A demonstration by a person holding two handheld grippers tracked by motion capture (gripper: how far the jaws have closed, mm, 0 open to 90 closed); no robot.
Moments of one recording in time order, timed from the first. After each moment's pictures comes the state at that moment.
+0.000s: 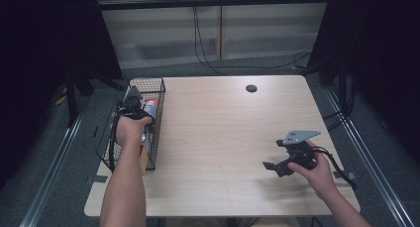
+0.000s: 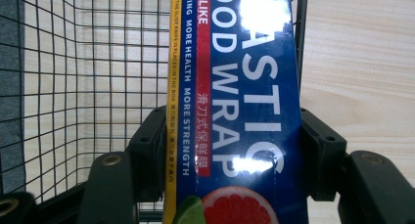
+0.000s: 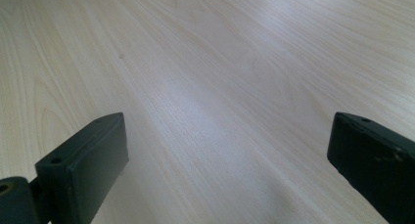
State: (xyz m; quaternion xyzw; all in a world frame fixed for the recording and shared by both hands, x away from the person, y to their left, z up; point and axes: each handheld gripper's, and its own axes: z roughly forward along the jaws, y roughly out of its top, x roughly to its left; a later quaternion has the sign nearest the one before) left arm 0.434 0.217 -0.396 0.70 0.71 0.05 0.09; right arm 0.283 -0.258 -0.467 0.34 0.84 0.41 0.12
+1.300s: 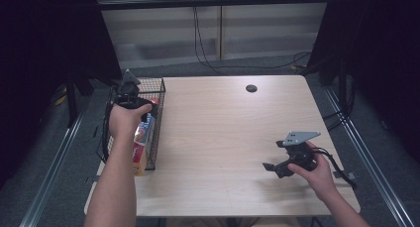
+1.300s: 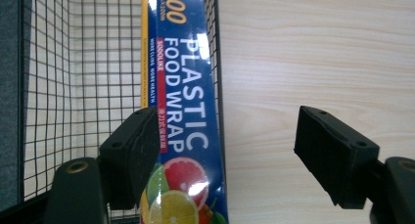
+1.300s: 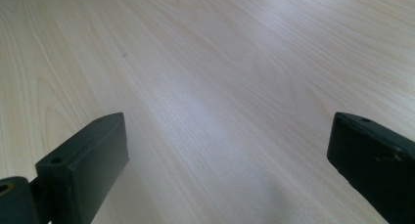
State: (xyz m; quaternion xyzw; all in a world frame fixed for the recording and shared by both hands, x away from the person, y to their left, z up) left arm 0.423 0.206 -0.336 0.72 0.67 0.05 0.19; right arm 0.280 -0.257 -0.466 0.34 0.84 0.41 0.13
